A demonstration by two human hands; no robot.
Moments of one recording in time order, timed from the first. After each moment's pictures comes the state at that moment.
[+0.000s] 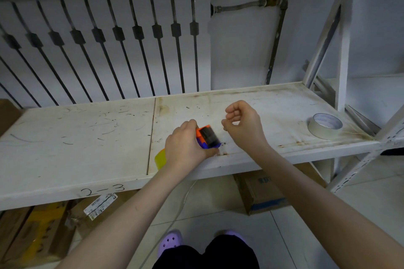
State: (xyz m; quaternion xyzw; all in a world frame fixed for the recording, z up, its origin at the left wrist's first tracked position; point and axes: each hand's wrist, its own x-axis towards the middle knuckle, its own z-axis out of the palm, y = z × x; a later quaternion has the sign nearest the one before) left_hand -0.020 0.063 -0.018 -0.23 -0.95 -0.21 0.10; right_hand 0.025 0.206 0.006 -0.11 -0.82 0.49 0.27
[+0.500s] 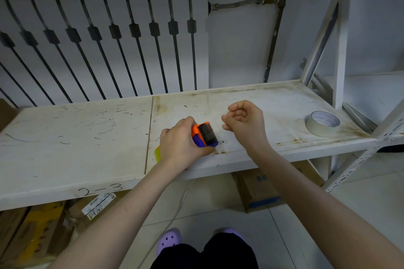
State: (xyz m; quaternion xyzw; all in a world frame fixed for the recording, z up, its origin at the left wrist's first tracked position) left_hand -0.020 0.056 -0.009 -0.24 -0.94 -0.24 0.09; right_hand 0.032 0.205 0.009 -0.15 -0.73 0.61 0.27
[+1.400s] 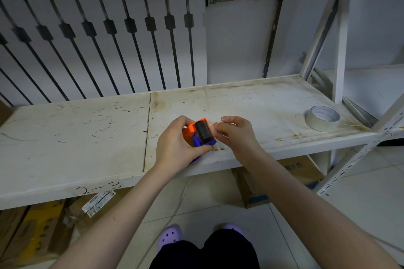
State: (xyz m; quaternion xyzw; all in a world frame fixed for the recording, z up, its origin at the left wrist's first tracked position) left_hand -0.007 0.044 -0.009 -0.25 -0.89 -0.37 0.06; right_hand 0.026 0.195 -0.016 -0.26 -0.59 0.75 0.14
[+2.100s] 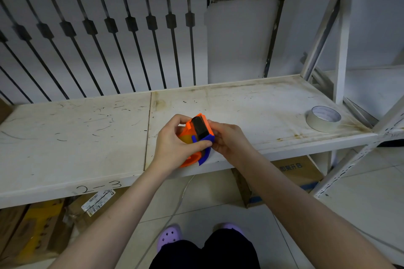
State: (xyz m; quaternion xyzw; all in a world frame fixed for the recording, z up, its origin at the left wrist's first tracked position) left_hand -0.014 0.036 -0.015 -0.23 -0.84 -0.49 0.02; right_hand 0.012 0.181 -0.029 -0.25 -0.58 0.78 0.03
